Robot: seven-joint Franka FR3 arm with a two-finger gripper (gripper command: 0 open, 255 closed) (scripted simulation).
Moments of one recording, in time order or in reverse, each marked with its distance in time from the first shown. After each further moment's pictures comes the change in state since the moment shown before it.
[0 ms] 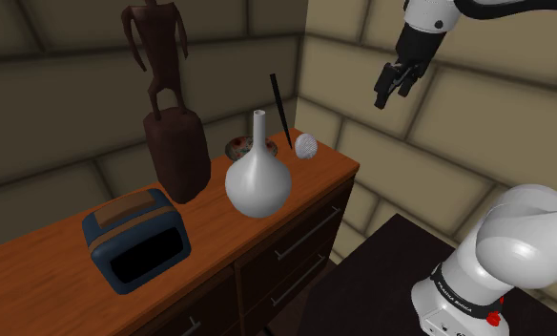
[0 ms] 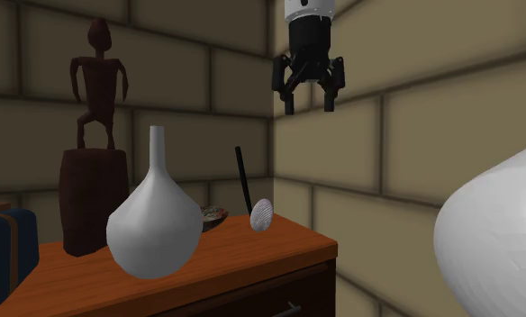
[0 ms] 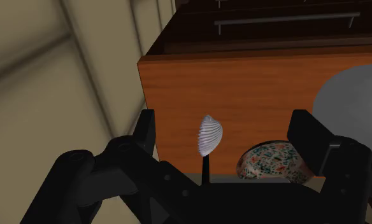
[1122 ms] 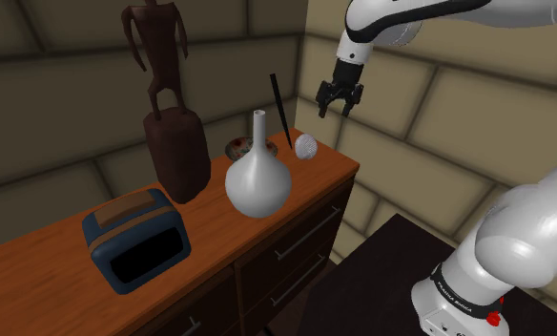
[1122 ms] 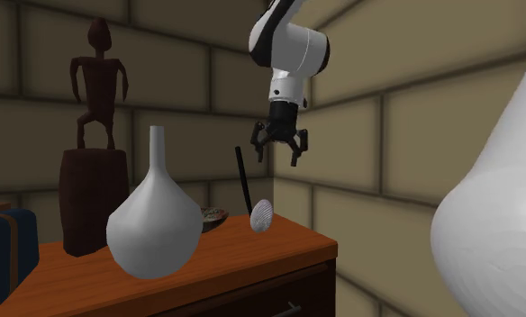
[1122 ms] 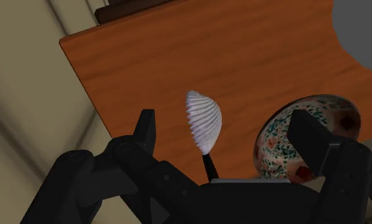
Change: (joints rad) arm -0.013 0.610 -0.147 0.240 0.236 0.228 0.013
